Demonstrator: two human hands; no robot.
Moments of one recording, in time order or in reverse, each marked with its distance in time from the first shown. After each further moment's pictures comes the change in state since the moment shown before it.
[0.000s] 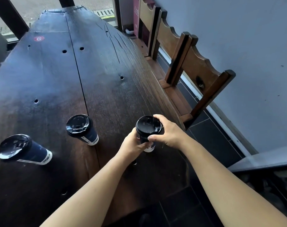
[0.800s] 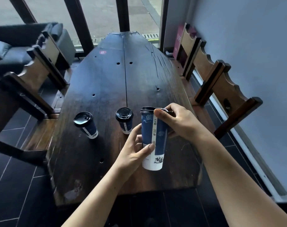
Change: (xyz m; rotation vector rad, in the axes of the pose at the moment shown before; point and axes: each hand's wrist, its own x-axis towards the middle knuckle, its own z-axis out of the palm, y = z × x) left_hand -0.208 0.105 -0.058 -0.480 0.207 0.175; right_hand -0.120 -0.168 -0.018 0.164 0.005 -0.210
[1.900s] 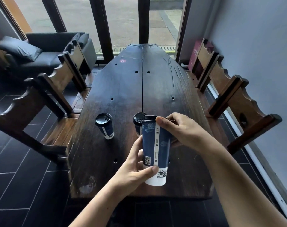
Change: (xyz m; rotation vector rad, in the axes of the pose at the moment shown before) left_hand -0.071 0.031 -0.031 -0.007 -0.034 -0.023; right_hand -0.025 -0.054 0.033 -0.033 -0.130 -0.008
